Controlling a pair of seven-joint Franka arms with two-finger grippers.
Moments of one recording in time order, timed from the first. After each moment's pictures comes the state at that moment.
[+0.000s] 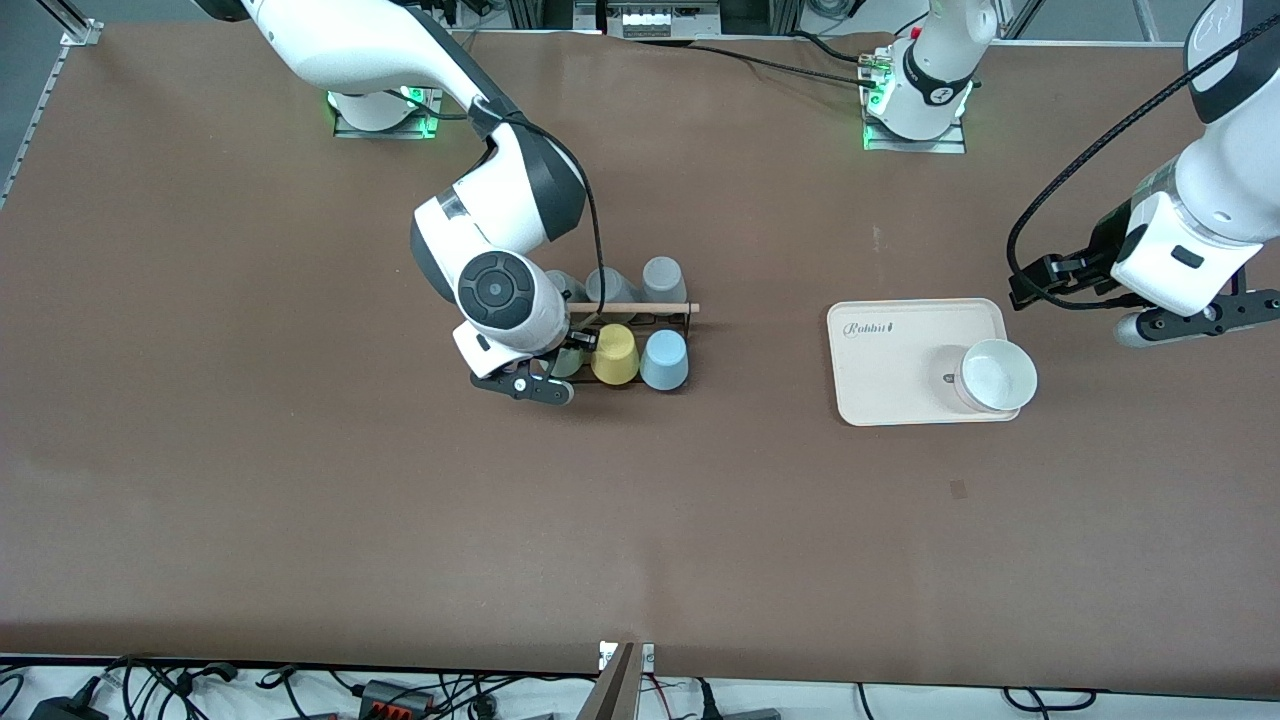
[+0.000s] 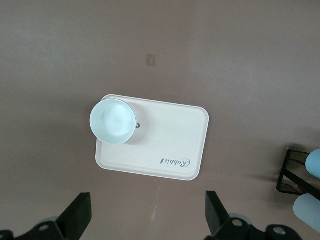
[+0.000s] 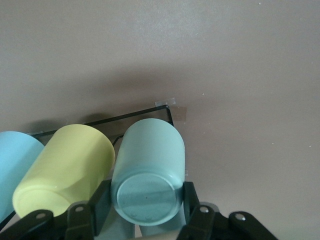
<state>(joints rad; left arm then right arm) 0.12 0.14 -0.26 -1.51 0.03 1.59 -0.34 0.50 0.69 0.14 -1.29 0.03 1.80 0.81</state>
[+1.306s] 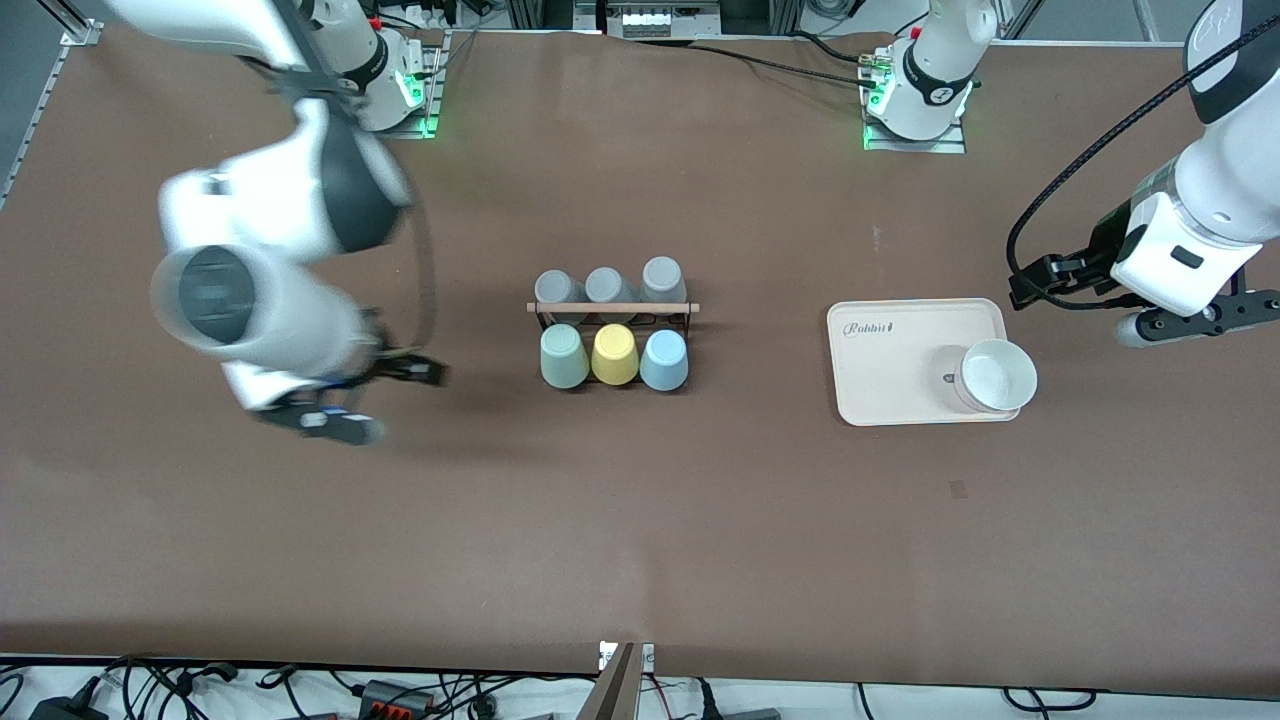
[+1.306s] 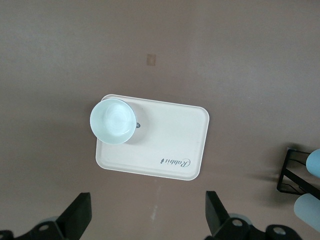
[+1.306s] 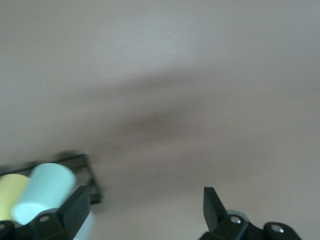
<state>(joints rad) 0.12 0.14 -0.26 -1.51 0.03 1.59 -0.34 0.20 0.52 0.08 -1.21 -0.02 1.57 0.50</state>
